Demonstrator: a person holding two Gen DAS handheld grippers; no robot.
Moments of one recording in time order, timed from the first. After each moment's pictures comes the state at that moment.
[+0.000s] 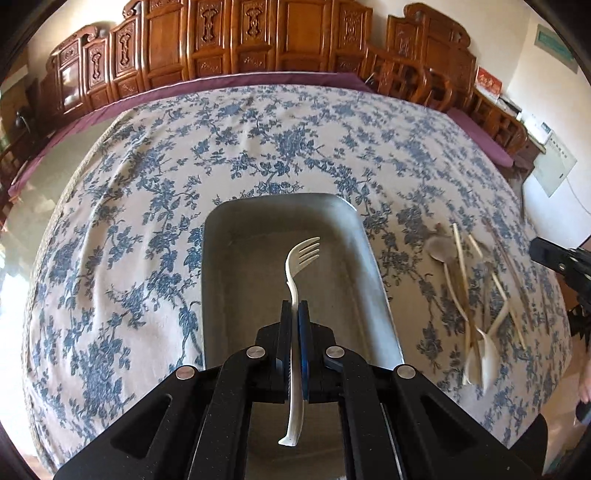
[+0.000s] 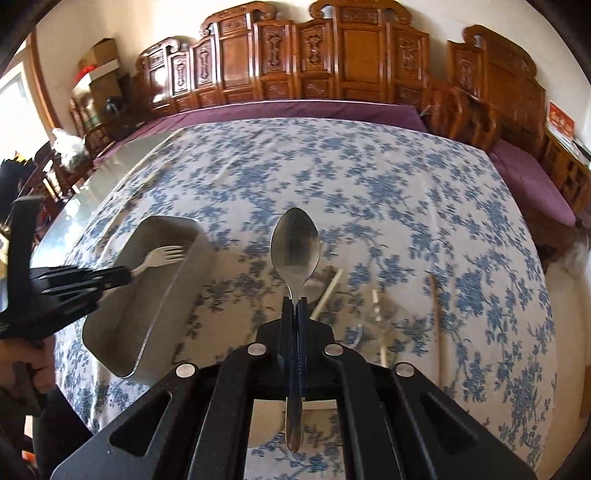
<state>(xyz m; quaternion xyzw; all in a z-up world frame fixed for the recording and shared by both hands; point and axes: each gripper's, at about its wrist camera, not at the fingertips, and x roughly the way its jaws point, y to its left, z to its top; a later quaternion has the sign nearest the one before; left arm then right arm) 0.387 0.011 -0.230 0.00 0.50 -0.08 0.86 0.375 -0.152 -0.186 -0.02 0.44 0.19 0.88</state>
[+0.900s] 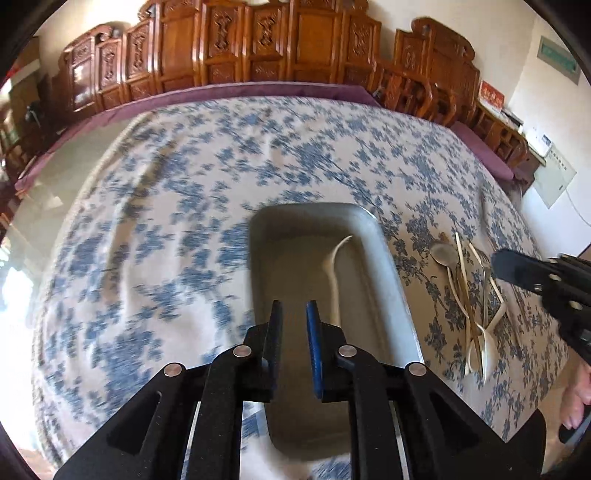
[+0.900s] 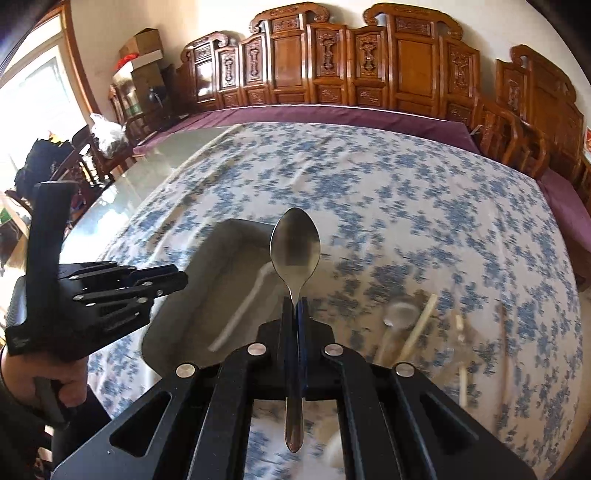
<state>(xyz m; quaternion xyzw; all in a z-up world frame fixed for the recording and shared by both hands) 0.360 0.049 -0.204 -0.01 0.48 -0.07 0.88 0.361 -0.067 -0.171 -0.03 0.43 0.26 0.87</state>
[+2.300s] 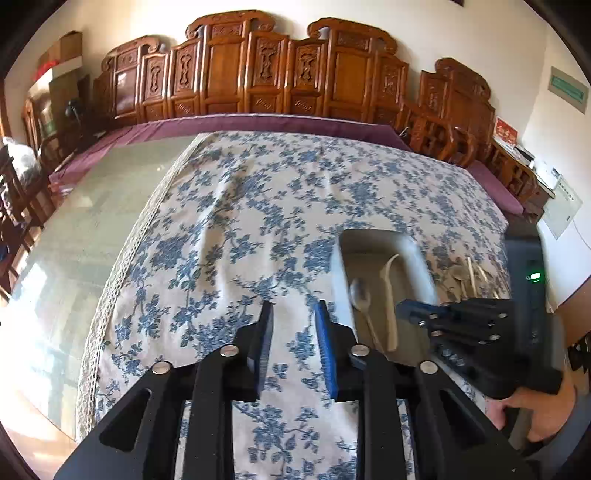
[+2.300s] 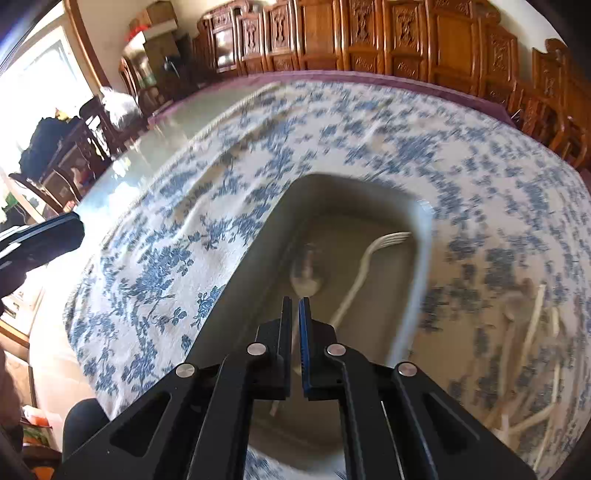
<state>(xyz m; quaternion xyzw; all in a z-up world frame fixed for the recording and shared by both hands) 0.300 0.124 -0.156 -0.03 0.42 -0.03 0.90 0.354 0.032 -0.219 -0.04 0.46 0.28 0.84</state>
